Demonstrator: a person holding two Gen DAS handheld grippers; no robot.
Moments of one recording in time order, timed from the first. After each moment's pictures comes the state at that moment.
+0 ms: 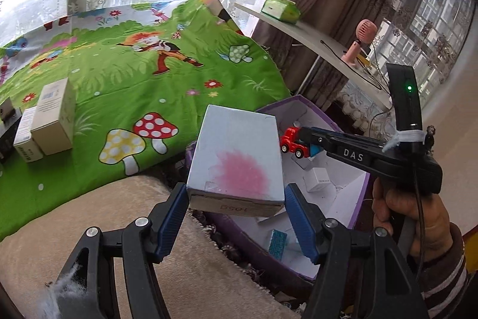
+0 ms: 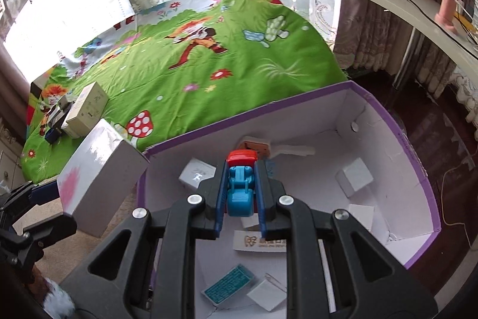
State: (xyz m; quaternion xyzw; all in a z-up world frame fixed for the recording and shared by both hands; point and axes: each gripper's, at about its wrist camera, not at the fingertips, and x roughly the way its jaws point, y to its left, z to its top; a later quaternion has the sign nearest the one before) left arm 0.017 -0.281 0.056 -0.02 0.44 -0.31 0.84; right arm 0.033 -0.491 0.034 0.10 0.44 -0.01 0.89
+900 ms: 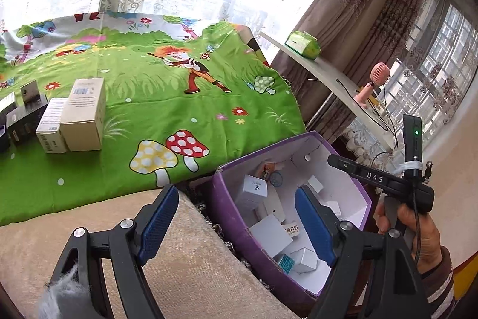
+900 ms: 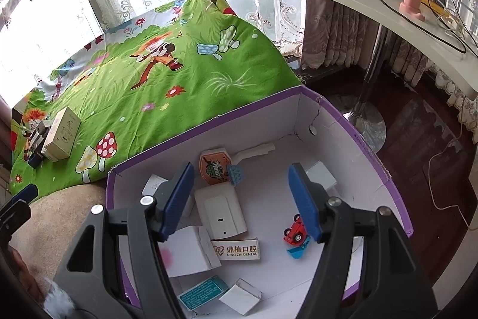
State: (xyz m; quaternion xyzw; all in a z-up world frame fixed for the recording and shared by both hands) left arm 0.031 -0.227 0.063 -0.10 0.40 -0.27 0.87; right arm 0.032 -0.527 0.040 0.11 0.43 -0.07 0.89
